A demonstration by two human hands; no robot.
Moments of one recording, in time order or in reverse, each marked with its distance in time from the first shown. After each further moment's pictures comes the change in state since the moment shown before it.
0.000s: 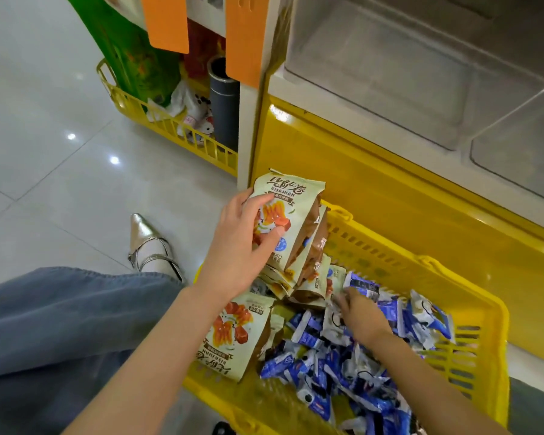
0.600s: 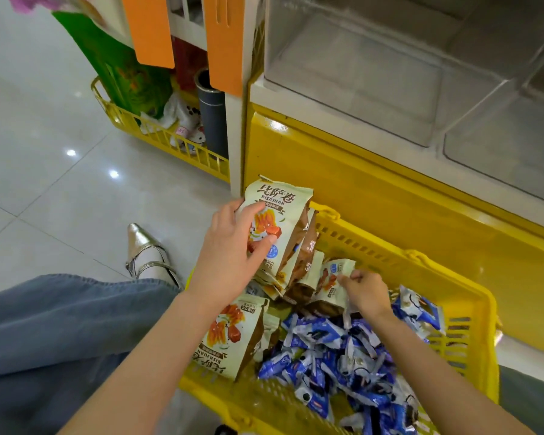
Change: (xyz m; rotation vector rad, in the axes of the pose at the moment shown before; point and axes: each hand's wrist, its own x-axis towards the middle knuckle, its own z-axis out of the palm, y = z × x) left_hand -0.008 0.010 0.000 0.262 0.014 0.045; right_hand 0.005 -0.010 -0.029 0.488 0.249 0.126
